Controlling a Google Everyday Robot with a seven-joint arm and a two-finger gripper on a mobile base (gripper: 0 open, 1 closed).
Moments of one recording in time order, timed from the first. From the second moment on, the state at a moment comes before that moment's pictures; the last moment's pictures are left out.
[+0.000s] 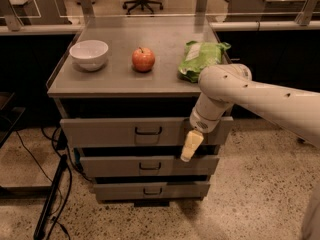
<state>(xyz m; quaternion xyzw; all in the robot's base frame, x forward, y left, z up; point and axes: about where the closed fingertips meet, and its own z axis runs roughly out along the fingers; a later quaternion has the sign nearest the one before) 0.596 -0.124 0.658 -0.55 0.83 0.05 0.10</state>
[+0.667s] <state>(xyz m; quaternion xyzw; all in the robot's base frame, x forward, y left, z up) 0.585 -0.122 0.656 -0.55 0.83 0.06 0.10</state>
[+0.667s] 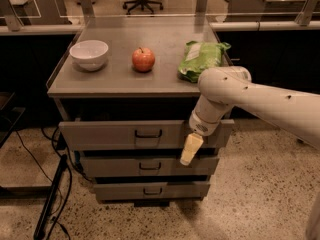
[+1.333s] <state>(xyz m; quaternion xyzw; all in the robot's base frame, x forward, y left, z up) 0.531 -0.137 0.665 -0.55 0.83 0.08 0.08</state>
